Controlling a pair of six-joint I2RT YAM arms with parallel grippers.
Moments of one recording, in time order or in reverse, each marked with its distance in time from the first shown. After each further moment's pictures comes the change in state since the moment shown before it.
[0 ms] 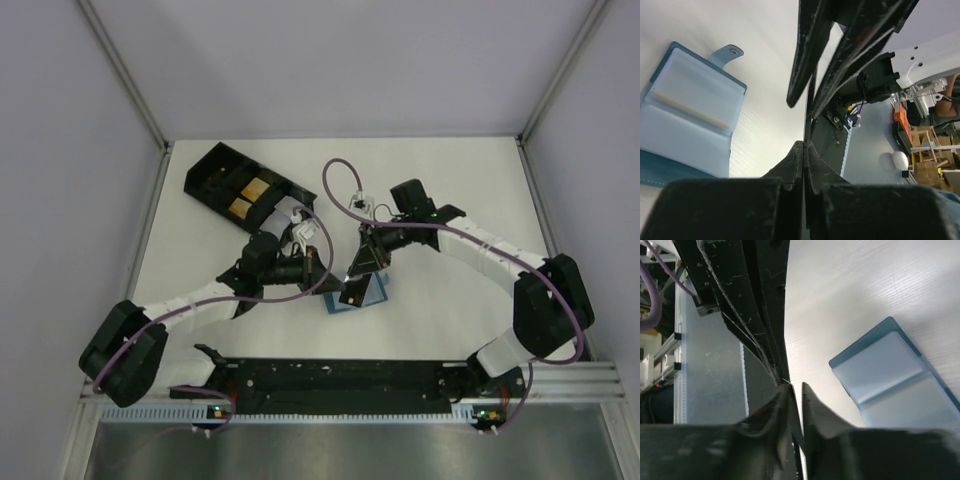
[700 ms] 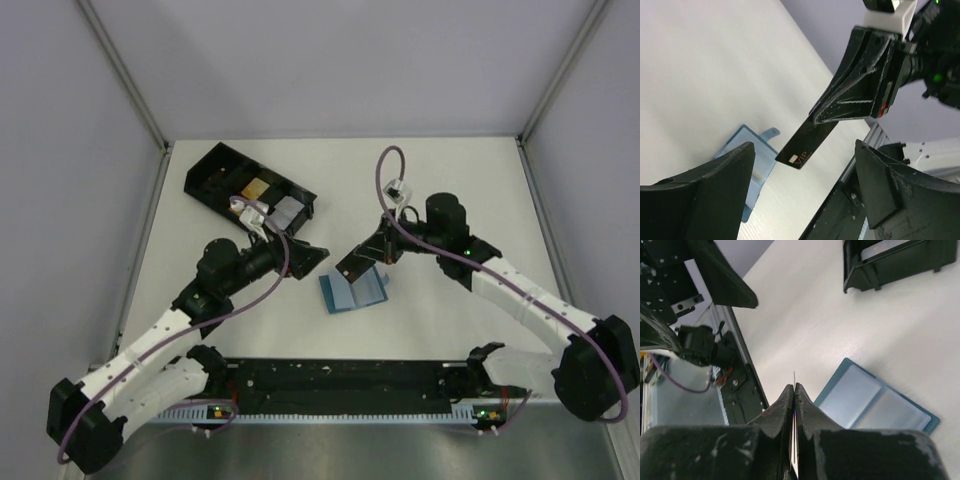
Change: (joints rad) left arm 0.010 -0.401 0.074 -0.272 -0.391 0.045; right arm 0.007 -0.306 -0.209 0.368 0.293 0.372
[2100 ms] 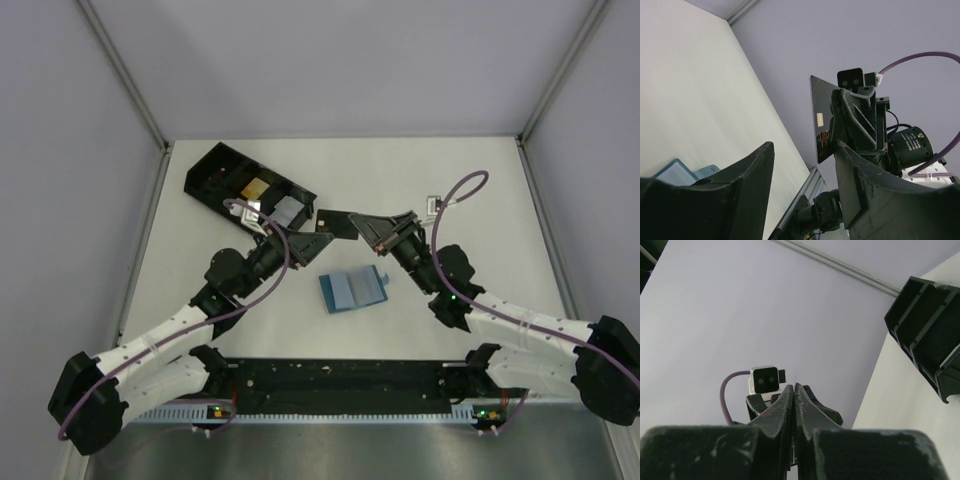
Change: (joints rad) left arm -0.087 0.062 -0.100 0.428 -0.194 -0.371; right arm 0.314 -0.158 -0.358 0.942 0.909 0.884
